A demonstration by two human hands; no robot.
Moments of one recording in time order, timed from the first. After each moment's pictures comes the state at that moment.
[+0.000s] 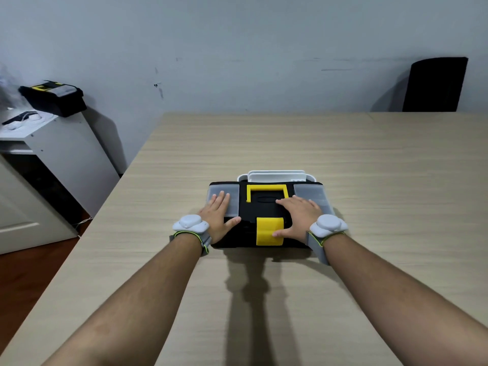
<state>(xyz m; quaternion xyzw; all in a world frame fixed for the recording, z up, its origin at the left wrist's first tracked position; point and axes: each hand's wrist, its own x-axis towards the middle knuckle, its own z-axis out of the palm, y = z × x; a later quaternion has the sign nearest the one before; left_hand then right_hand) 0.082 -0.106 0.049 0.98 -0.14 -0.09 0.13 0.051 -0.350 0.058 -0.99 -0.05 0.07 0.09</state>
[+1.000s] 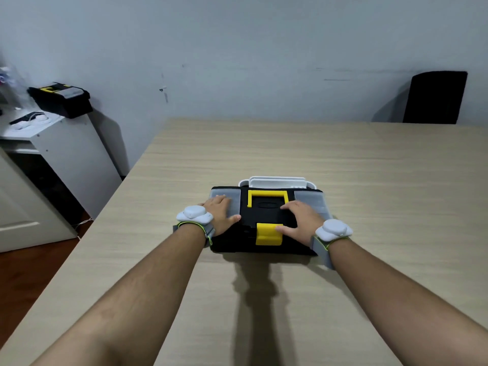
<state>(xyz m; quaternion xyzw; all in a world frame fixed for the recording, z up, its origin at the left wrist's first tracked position) 0.092 -0.112 0.073 0.99 -0.12 -0.05 0.10 0.048 -0.356 0.068 -0.98 -0.07 0.01 0.18</state>
